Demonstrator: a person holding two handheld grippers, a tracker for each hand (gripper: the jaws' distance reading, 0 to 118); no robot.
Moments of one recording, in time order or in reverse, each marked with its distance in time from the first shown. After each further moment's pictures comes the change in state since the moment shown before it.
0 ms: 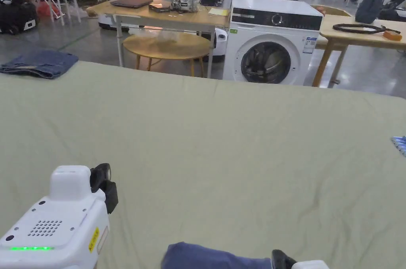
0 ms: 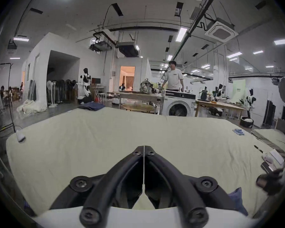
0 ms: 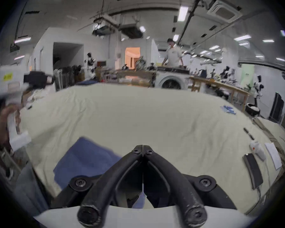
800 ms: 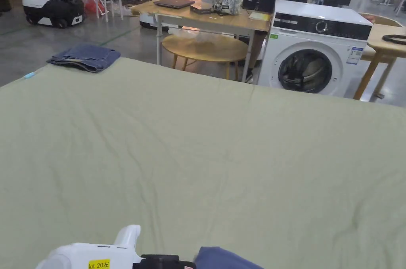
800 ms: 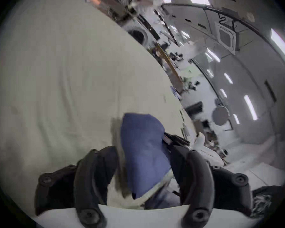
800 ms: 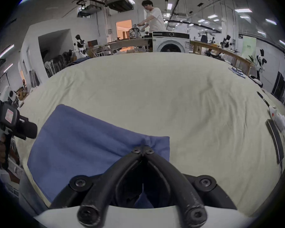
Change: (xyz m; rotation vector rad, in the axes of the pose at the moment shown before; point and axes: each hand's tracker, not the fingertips) left arm -0.038 -0.100 -0.037 -0.823 -0.781 0.556; right arm 0.000 -0.030 -0.076 -0.250 -0.019 -0.143
